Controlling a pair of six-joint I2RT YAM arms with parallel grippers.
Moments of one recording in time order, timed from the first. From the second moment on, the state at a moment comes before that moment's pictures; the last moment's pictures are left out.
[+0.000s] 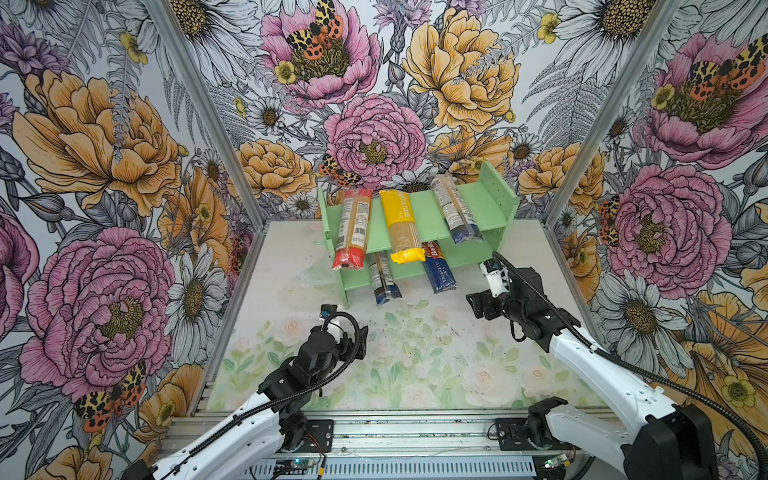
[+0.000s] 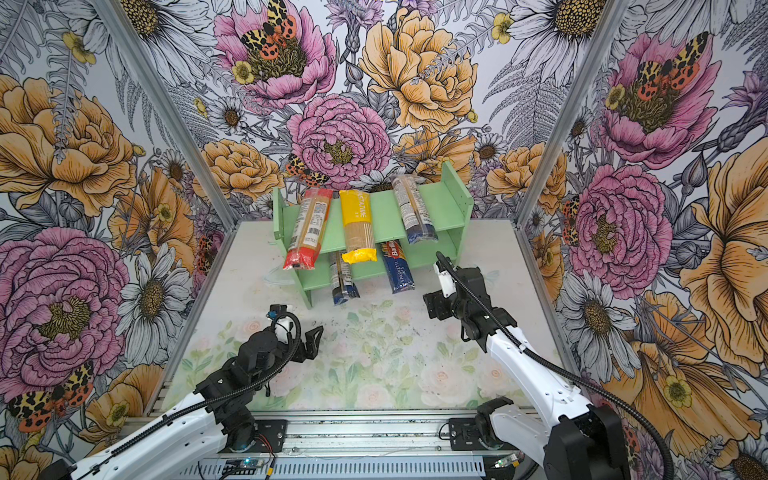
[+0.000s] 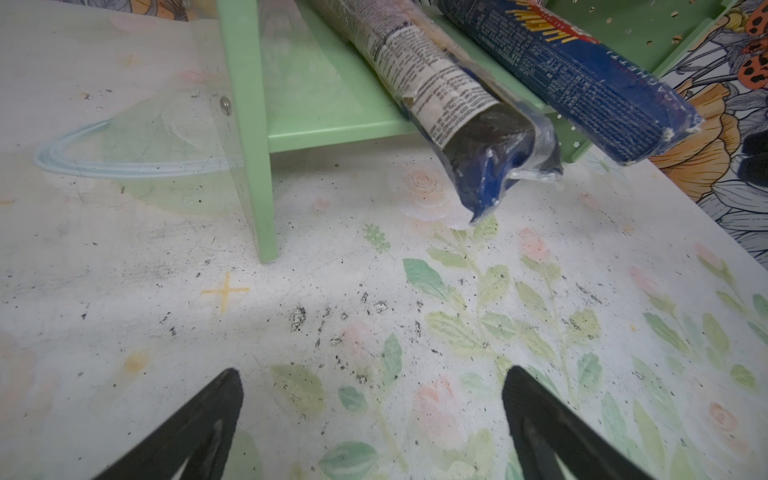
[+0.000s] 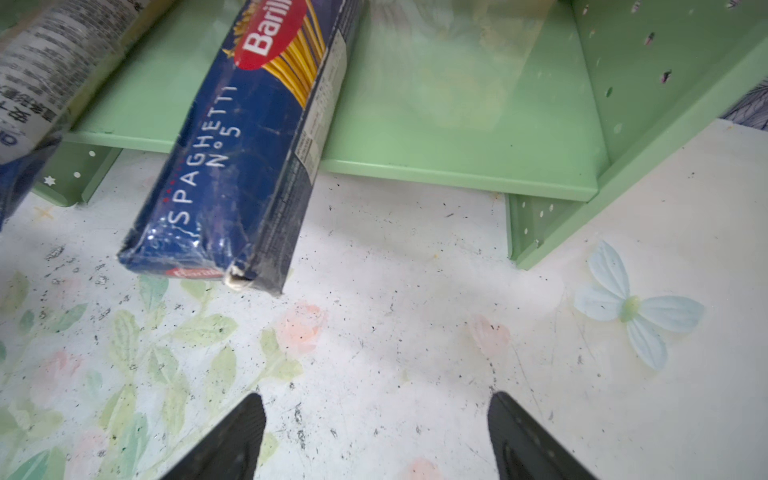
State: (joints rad) left arm -0.71 0.58 0.25 -0.13 -0.30 -0.42; right arm 0.27 1.08 0.73 -0.36 -0.11 -0.06
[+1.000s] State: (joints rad) left arm -0.45 0.74 0.44 -0.08 -0.38 -0.23; right arm 0.07 1.15 0.55 0.04 -0.24 -0.10
